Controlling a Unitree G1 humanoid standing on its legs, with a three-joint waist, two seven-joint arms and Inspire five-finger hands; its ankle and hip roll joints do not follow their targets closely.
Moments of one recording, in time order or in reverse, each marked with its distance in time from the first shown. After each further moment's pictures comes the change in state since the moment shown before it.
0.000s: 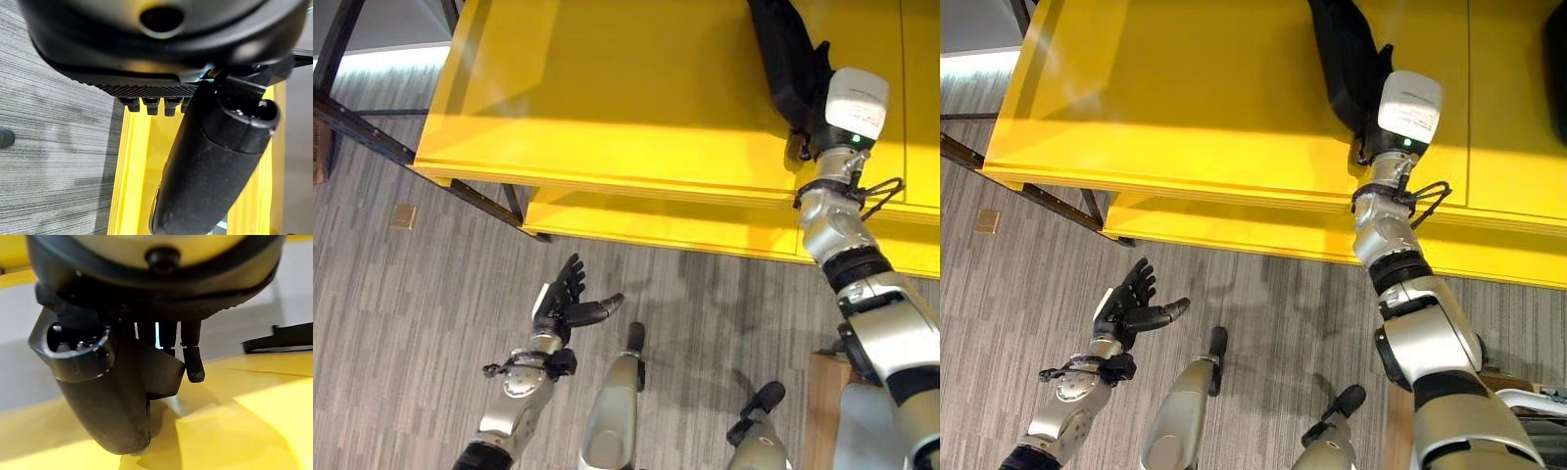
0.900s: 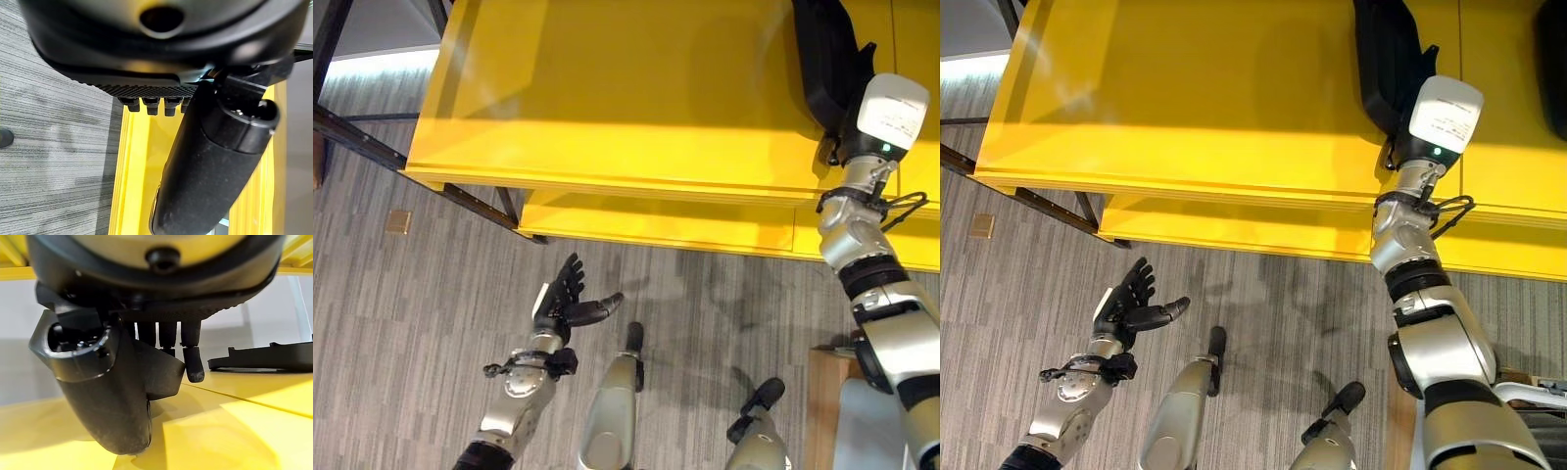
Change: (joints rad) left arm 0.000 0.000 -0.010 0.000 0.000 -0.006 0.015; right arm 0.031 -0.071 0.002 0.002 -0.018 0.024 -0.032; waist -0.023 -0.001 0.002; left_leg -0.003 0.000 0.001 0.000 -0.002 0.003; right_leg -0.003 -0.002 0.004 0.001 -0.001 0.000
